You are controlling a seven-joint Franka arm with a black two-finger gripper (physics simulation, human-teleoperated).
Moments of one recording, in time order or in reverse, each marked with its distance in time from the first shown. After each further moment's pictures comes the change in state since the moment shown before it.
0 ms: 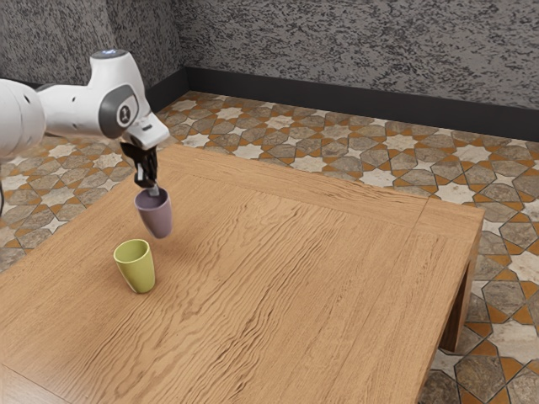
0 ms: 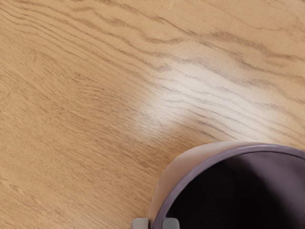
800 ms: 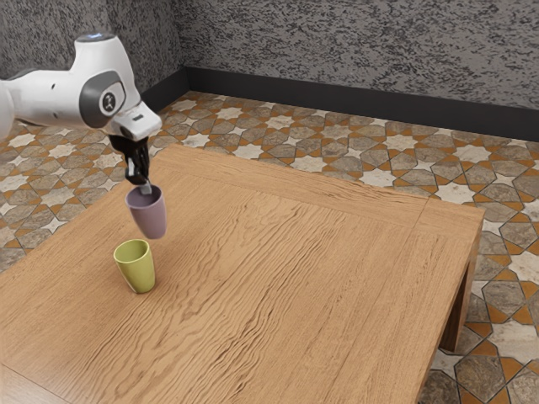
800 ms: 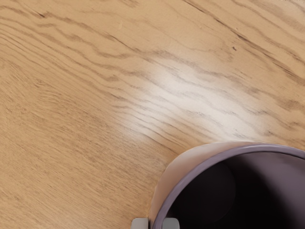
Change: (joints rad) arm -0.037 -0.176 0.000 -0.139 0.015 -0.066 -0.079
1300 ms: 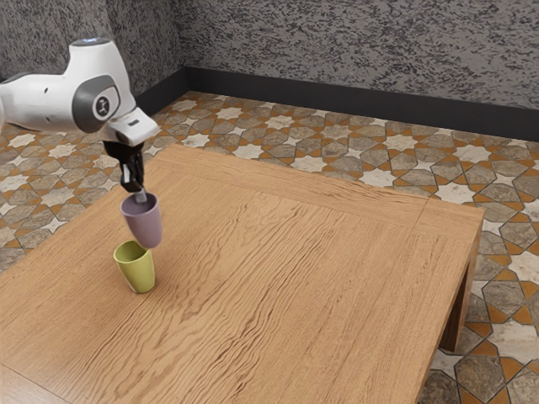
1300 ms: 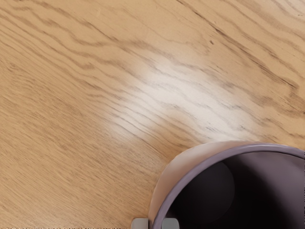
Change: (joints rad) arm -0.001 -0.053 0.002 -0.072 0.002 -0.015 -0.044
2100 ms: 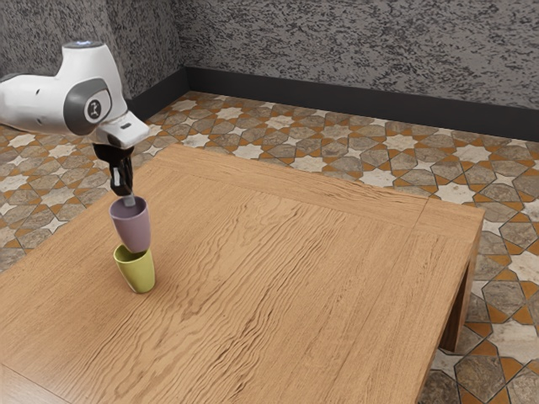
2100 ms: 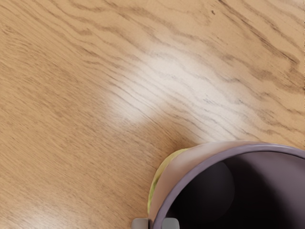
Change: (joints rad) arm 0.014 -0.017 0.006 -0.024 0.038 -0.013 -0.032
